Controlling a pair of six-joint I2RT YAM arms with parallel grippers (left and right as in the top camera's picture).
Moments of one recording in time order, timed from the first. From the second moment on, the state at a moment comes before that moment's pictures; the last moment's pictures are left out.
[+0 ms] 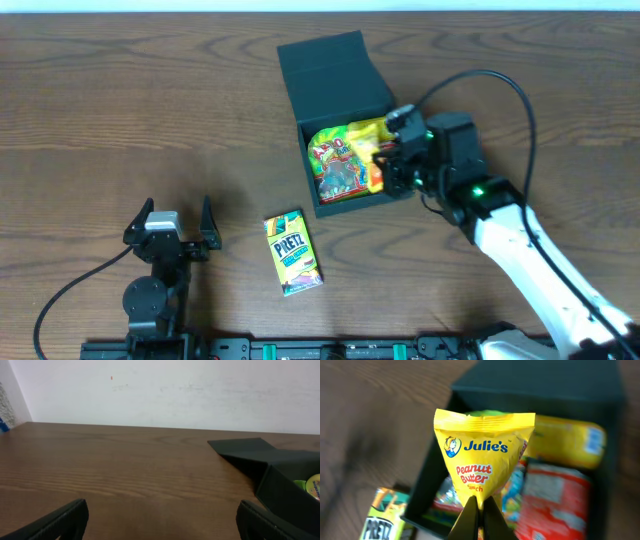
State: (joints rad) left arm 0.01 0.01 0.01 -0.10 0.02 -0.04; right arm 0.35 1.35 0.87 -0.30 -0.35 0.10
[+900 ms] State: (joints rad) left arm 0.01 0.01 0.01 -0.10 0.02 -0.04; right arm 0.43 1.61 0.89 -0.23 -0.19 0.32
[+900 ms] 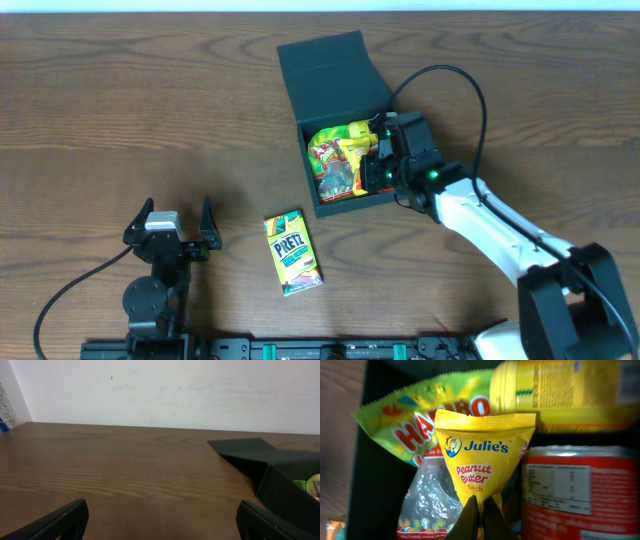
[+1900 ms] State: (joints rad) left arm 0.01 0.01 0.01 -0.10 0.02 -0.04; right arm 0.47 1.43 0.89 -0.24 -0.01 0.35
